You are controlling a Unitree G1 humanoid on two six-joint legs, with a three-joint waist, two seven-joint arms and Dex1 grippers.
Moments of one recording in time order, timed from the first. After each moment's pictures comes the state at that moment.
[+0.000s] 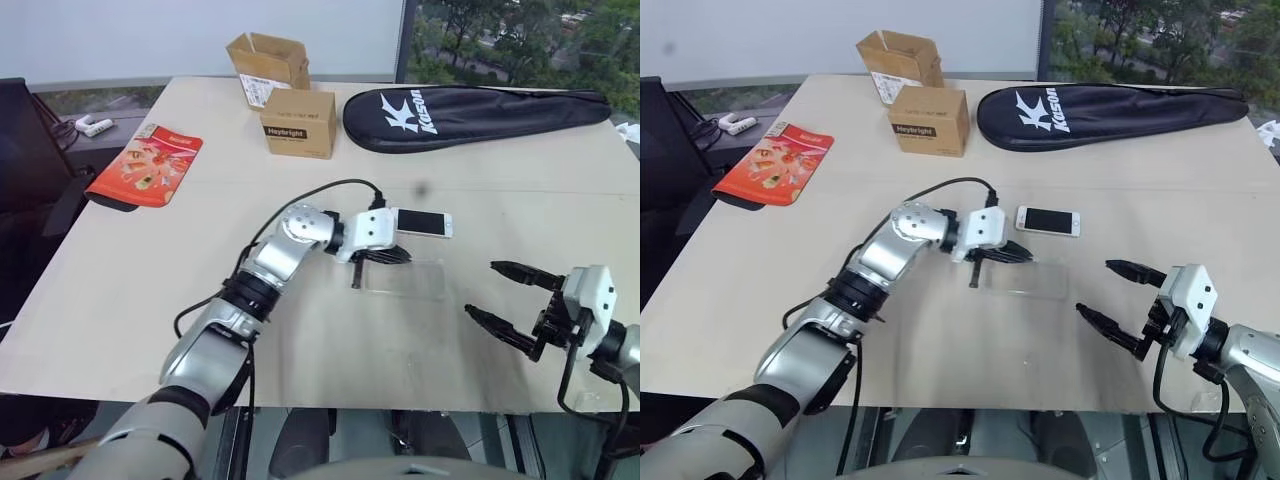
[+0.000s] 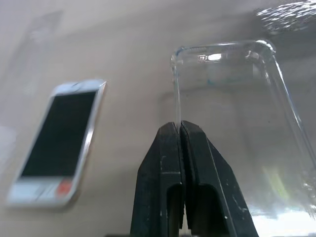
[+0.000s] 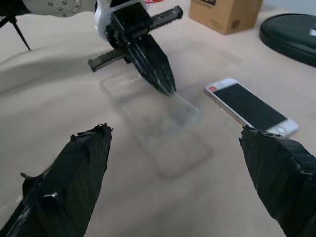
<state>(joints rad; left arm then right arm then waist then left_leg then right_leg) -0.83 0.30 -0.45 0.43 -0.02 0.01 -1.18 0.28 -0.69 -0.32 -0.52 0.56 0.24 0.91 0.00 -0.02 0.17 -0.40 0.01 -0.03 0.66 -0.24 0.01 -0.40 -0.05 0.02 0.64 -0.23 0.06</state>
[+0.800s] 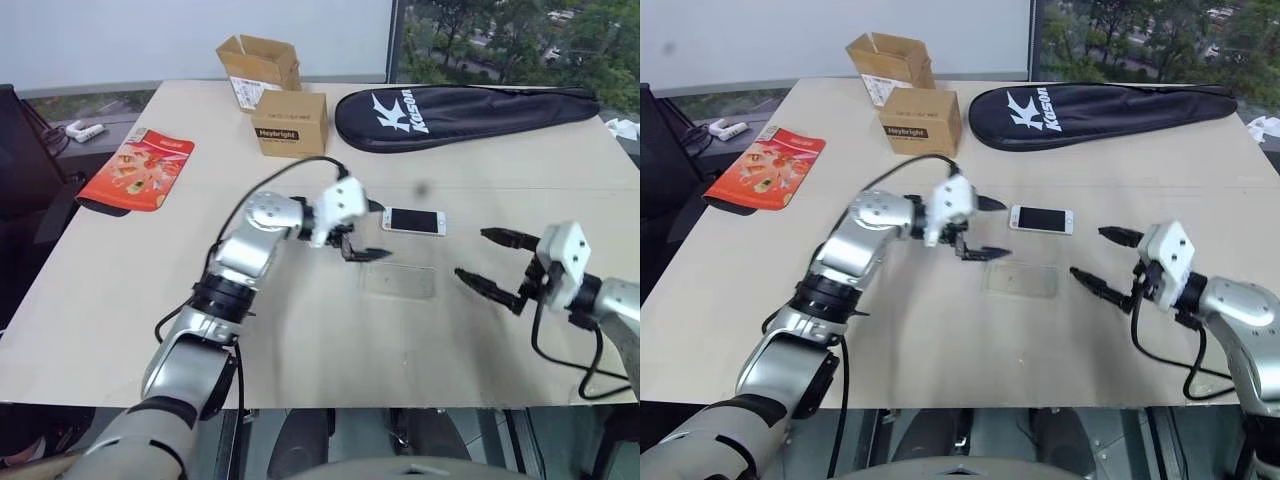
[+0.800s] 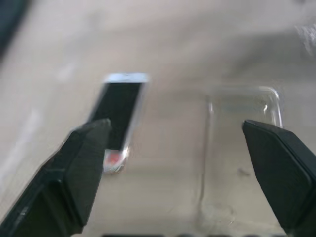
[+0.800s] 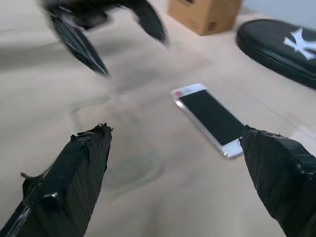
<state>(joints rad) -0.73 0.43 -0.18 0.17 -0.16 0.29 -1.13 -0.12 -0.72 -0.16 -0.28 0.50 0.38 0.89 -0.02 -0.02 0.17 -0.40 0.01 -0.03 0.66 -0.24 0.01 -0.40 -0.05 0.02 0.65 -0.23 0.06</state>
